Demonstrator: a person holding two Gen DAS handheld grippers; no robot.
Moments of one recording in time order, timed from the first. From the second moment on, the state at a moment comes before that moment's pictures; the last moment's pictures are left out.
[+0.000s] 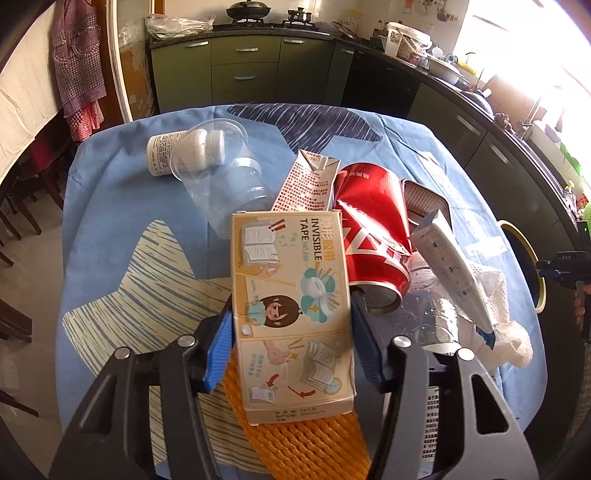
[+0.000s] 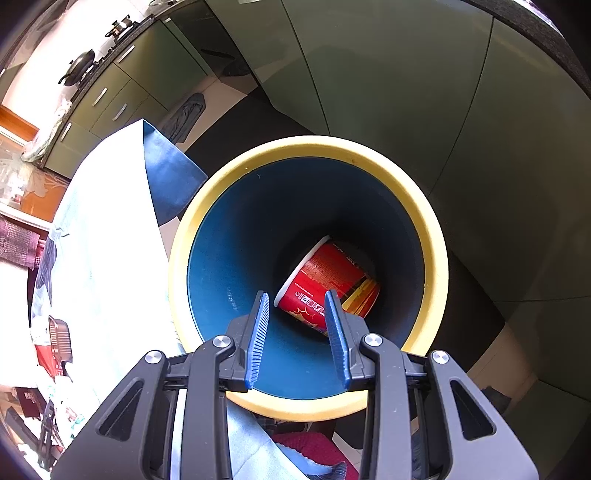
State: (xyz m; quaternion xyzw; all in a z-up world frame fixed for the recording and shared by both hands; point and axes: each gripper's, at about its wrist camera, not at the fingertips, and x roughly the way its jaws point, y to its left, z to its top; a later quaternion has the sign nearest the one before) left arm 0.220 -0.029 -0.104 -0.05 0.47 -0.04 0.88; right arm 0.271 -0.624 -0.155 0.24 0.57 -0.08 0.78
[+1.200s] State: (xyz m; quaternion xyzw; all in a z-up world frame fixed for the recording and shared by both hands) left arm 0.291 -0.494 -0.070 0.18 0.48 -0.36 0.78; right arm 0.110 -0.652 -0.082 0.22 0.44 0.00 0.87
